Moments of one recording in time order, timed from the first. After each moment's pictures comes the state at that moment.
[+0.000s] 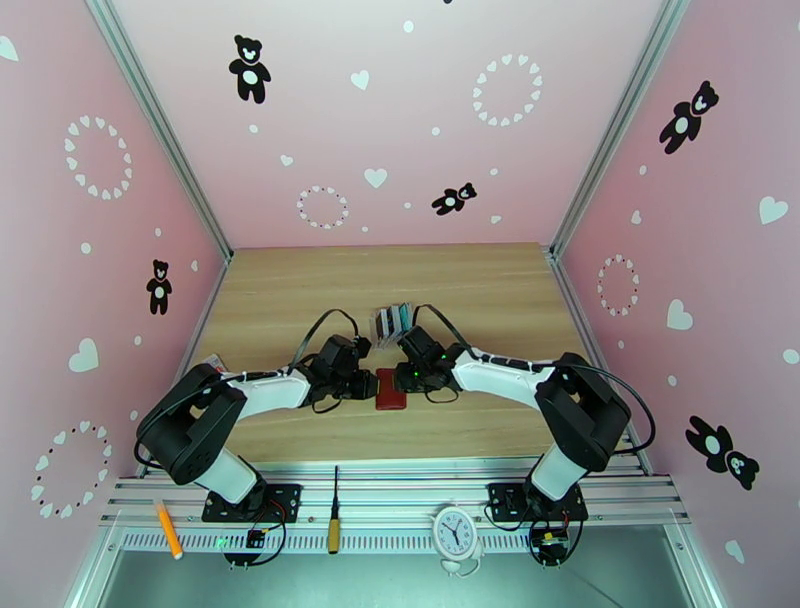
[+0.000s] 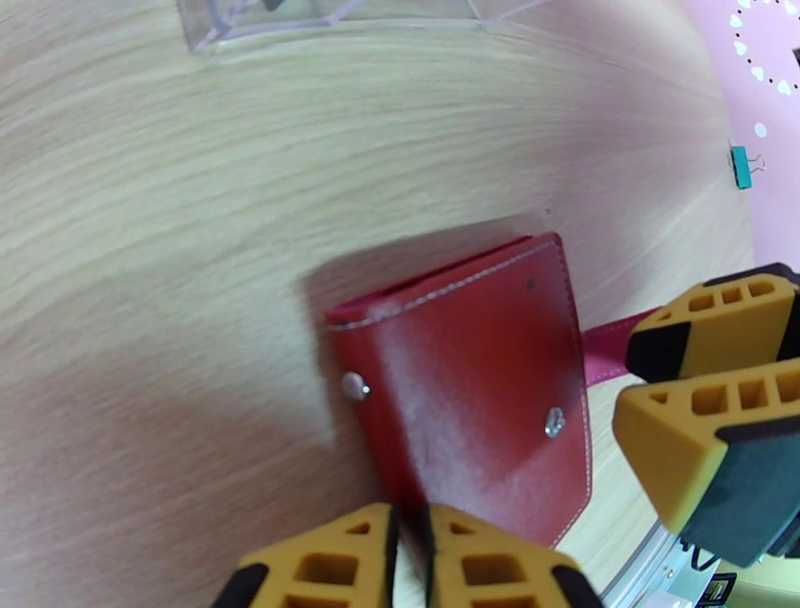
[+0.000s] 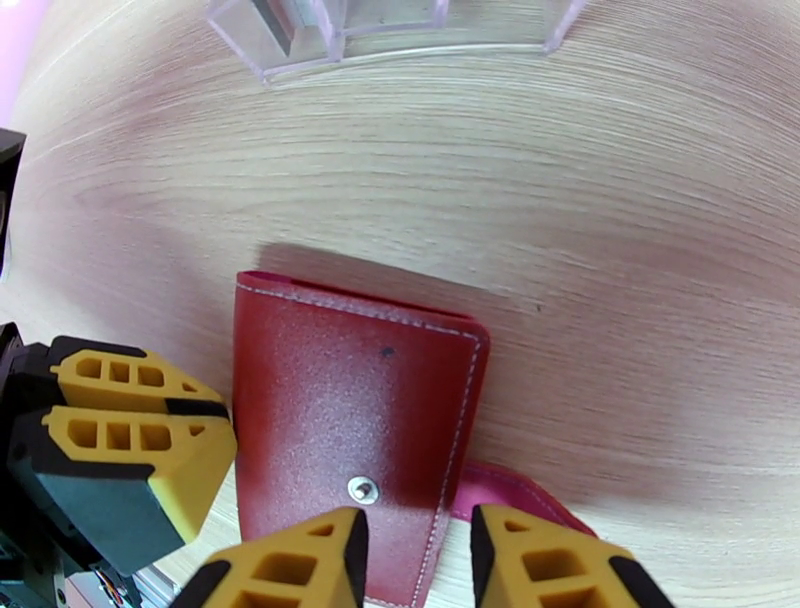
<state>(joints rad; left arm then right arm) -0.62 1.59 0.64 0.01 0.36 -0.57 0.81 1.67 0.94 -0.37 -0.09 0.69</state>
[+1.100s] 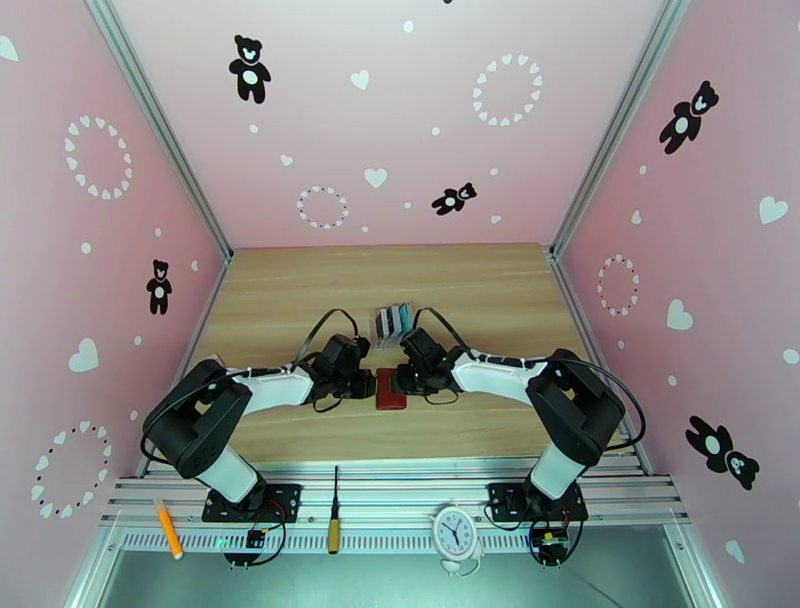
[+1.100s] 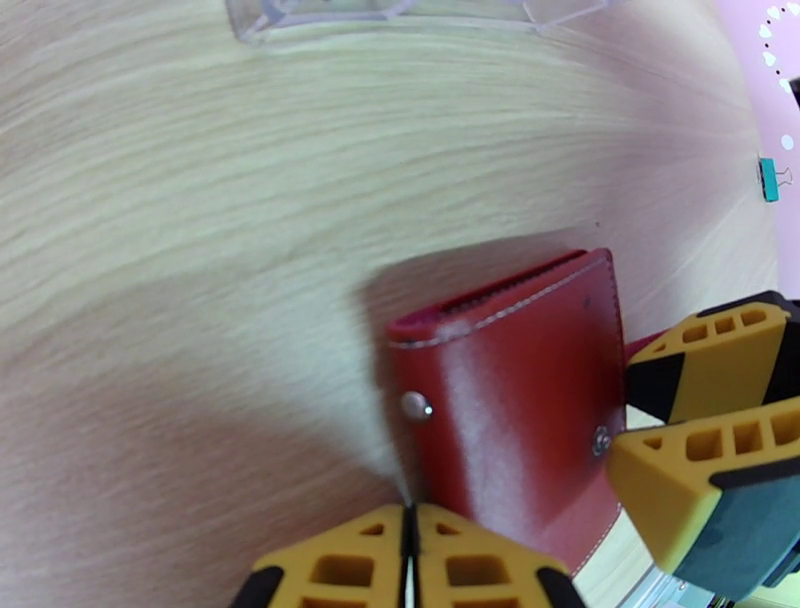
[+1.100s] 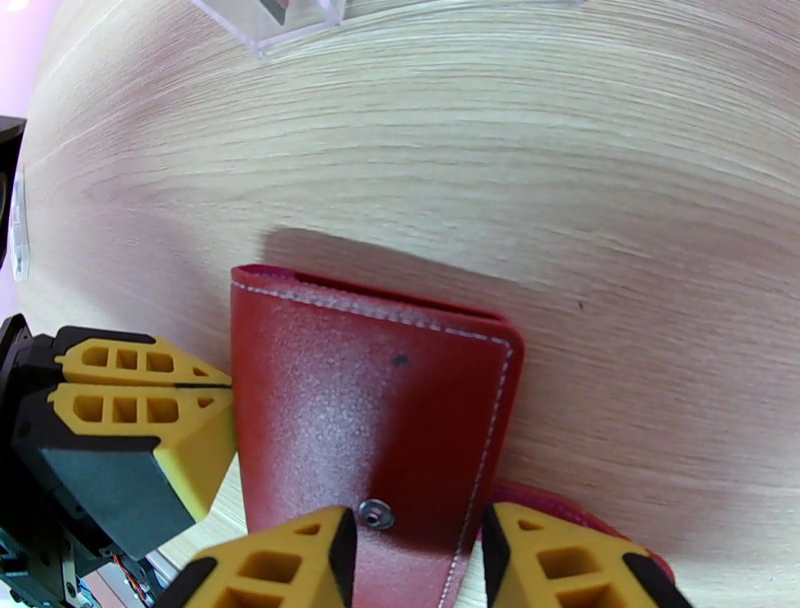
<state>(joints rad) -0.62 1.62 0.67 -0.02 0.33 -0.57 0.79 1.70 0.90 -0.28 -0.18 0.72</state>
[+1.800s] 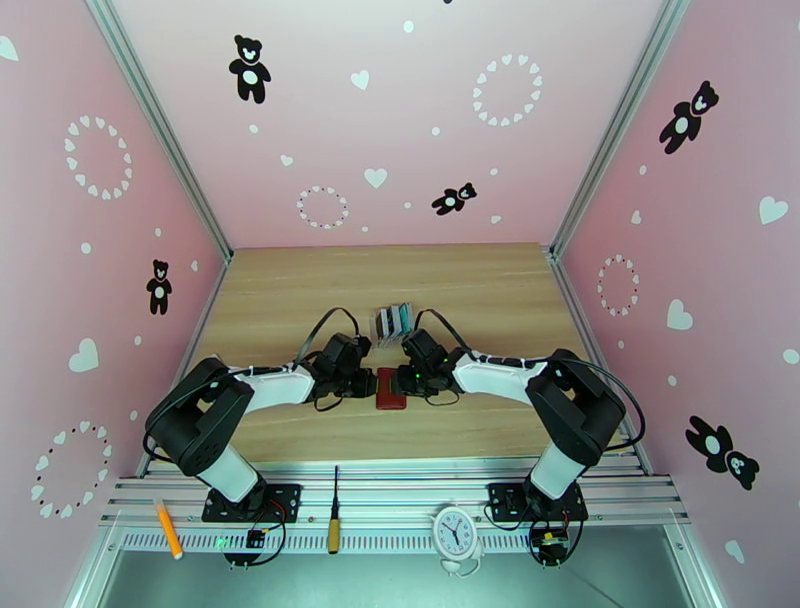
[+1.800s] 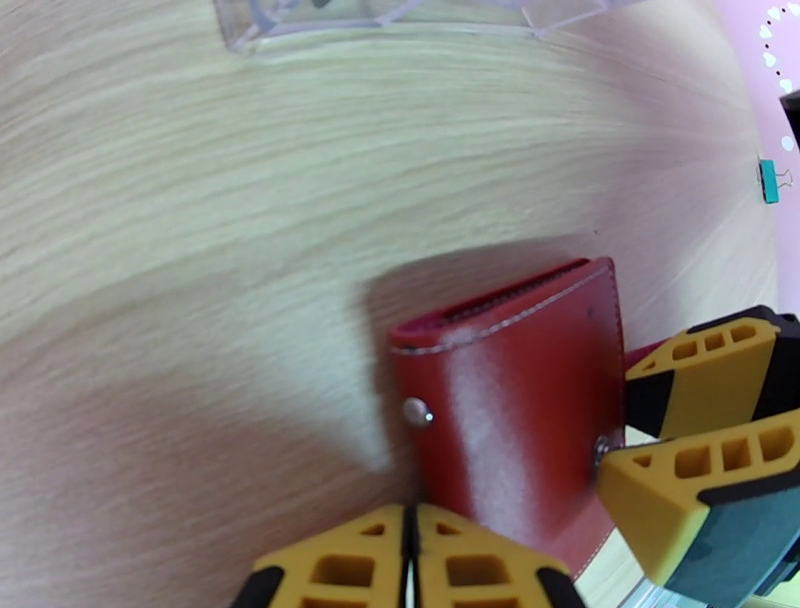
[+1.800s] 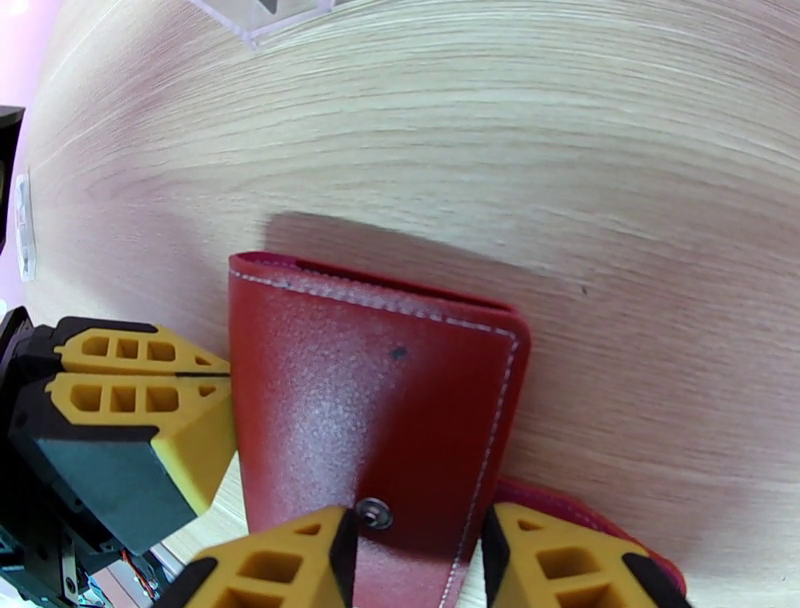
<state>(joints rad) -0.62 1.64 0.68 -0.02 0.33 -0.57 0.78 1.70 0.89 -0.26 -0.21 0.74</state>
